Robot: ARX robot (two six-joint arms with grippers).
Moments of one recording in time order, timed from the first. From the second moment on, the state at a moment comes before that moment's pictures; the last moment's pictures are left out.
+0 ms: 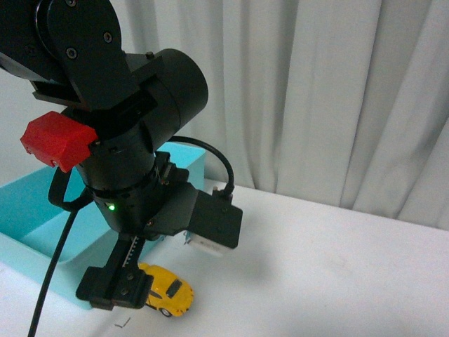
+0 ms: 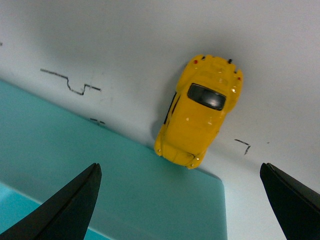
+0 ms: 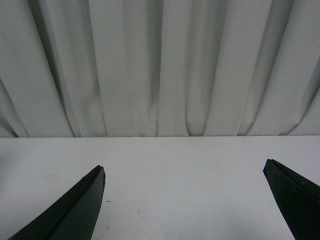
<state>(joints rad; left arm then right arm) -0.17 1.72 0.98 -0.54 -0.22 1.18 0.00 0.00 0.01 0.00 0.00 -0.01</state>
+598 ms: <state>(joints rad) -0.14 1.86 0.90 -0.34 -0.20 1.09 0.00 0.00 0.01 0.00 0.00 -0.01</state>
